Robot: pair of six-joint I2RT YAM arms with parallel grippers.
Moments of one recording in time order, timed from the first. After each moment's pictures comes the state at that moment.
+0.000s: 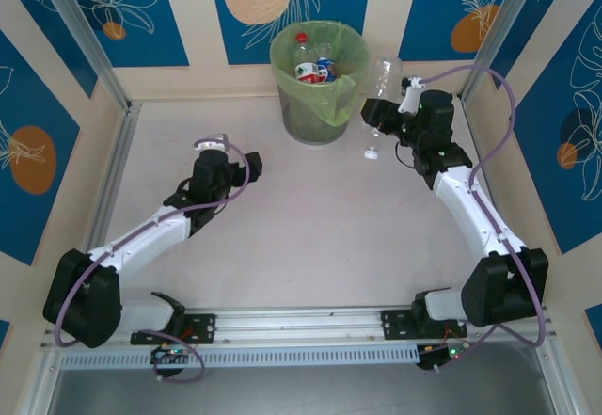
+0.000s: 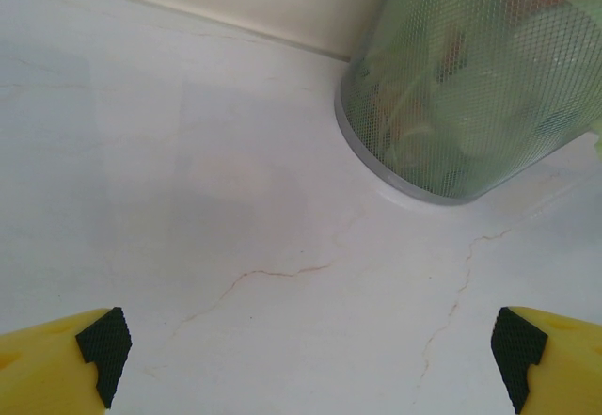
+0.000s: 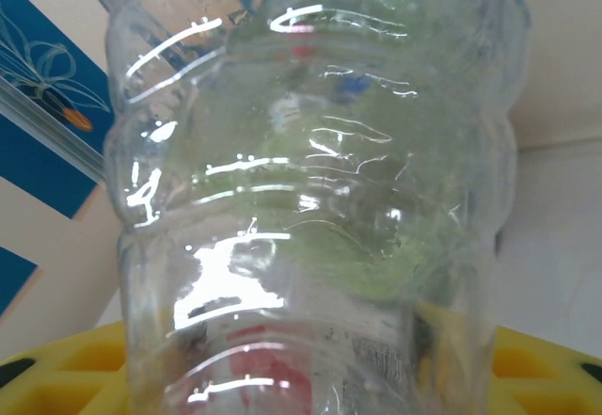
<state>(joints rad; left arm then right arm) -0.48 1.28 0.78 0.03 -0.23 -0.52 0.15 1.35 1.19 -0.10 -0.34 0.46</state>
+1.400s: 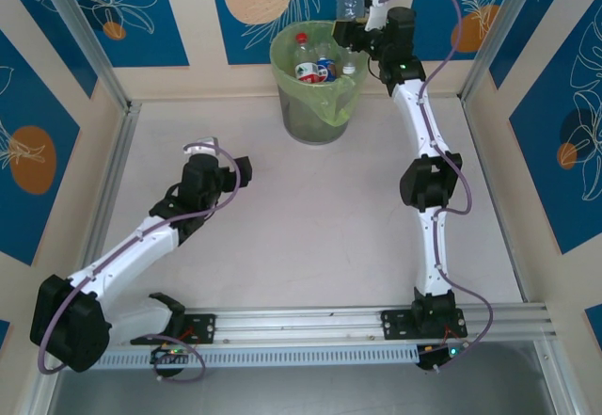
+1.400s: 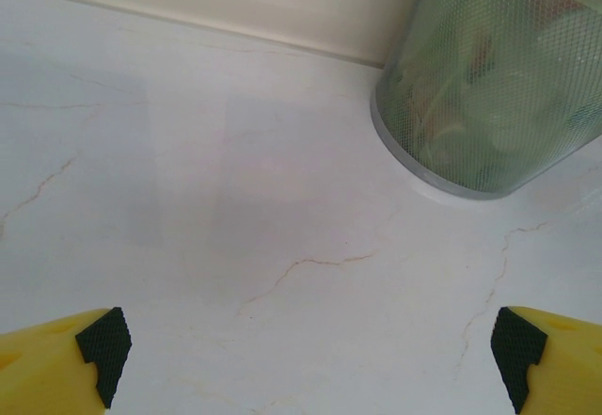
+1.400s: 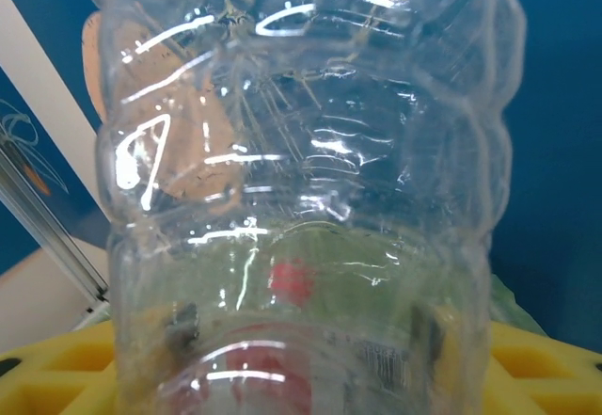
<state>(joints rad) -0.48 1.14 0.77 -0.11 -0.30 -0.46 0.15 2.43 2.62 -0.28 -0.44 0.22</state>
